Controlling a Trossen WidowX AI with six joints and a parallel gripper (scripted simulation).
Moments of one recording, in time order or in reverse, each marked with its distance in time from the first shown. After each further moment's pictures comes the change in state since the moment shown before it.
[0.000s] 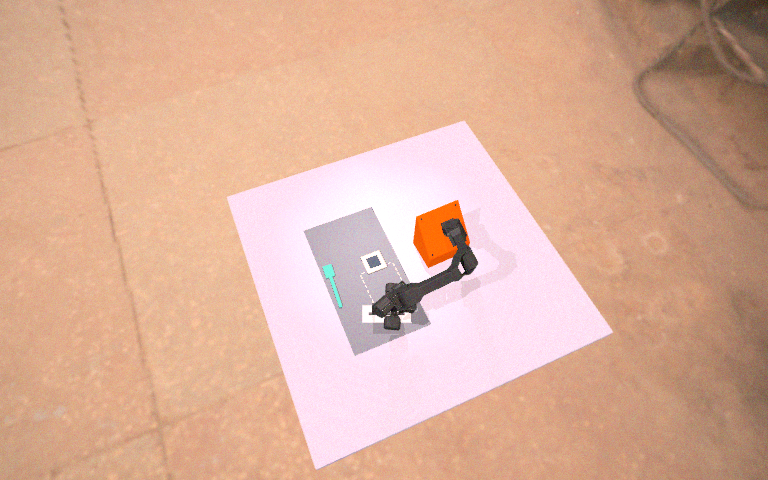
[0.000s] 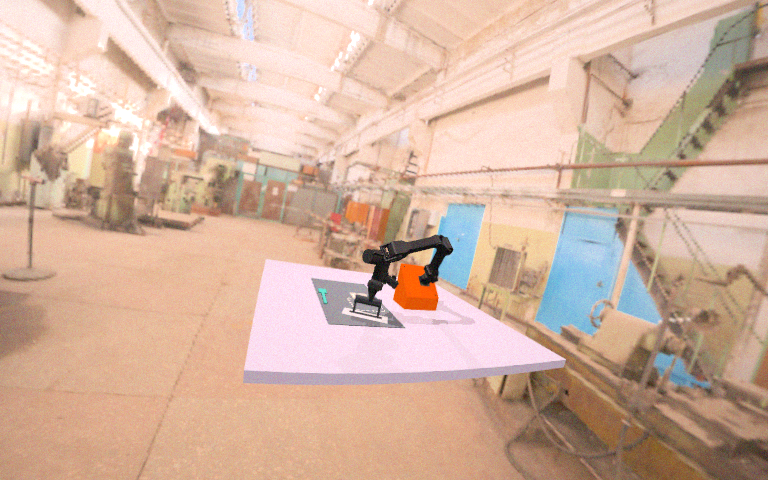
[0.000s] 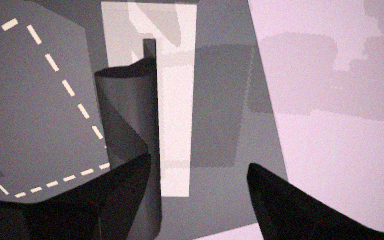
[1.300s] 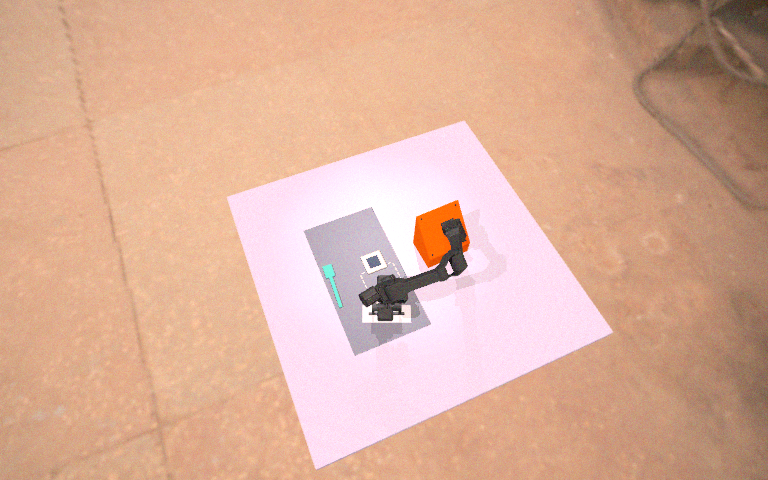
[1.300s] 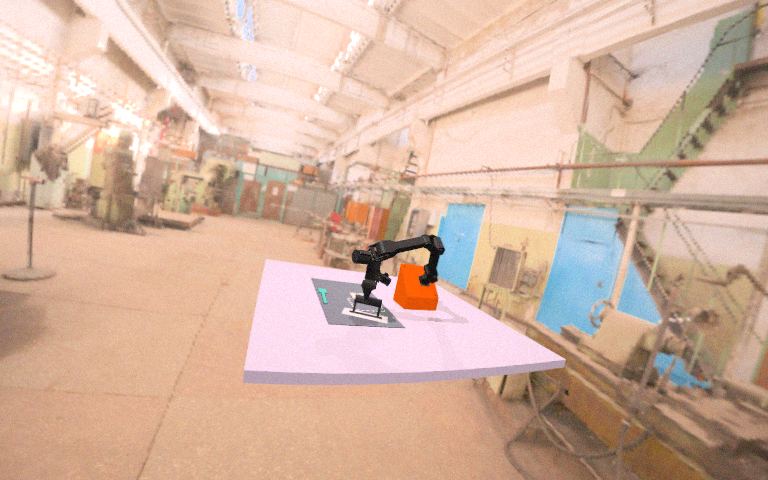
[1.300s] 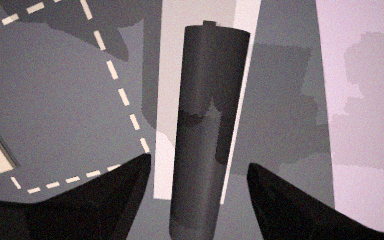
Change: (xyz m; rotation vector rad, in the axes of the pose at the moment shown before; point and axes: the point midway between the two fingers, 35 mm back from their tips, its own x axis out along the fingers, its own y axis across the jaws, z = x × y) arm 0.013 0.040 -0.026 -0.060 -0.095 0.029
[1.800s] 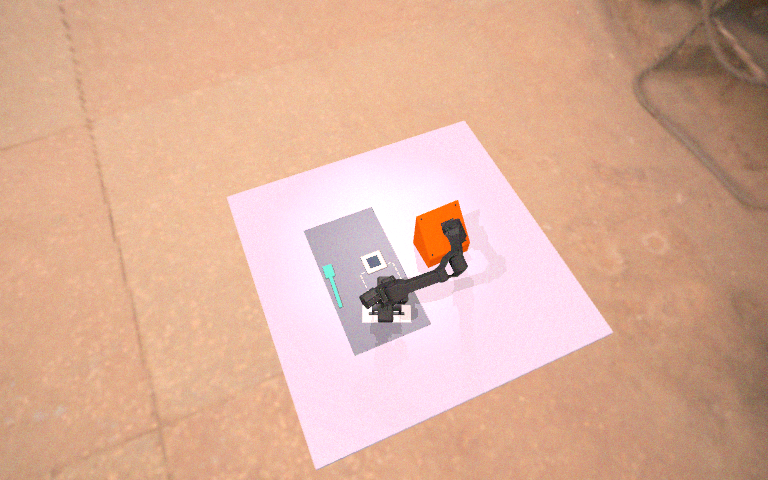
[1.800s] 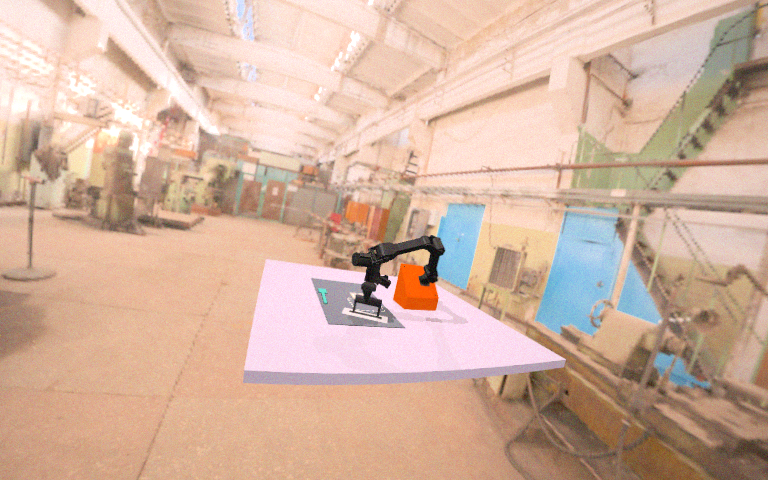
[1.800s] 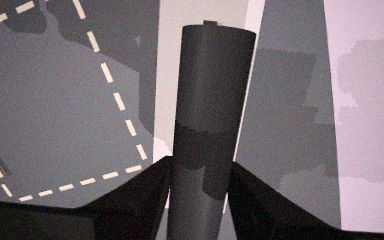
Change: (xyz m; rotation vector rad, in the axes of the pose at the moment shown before) arm 0.011 0.000 0.001 0.000 -0.005 0.000
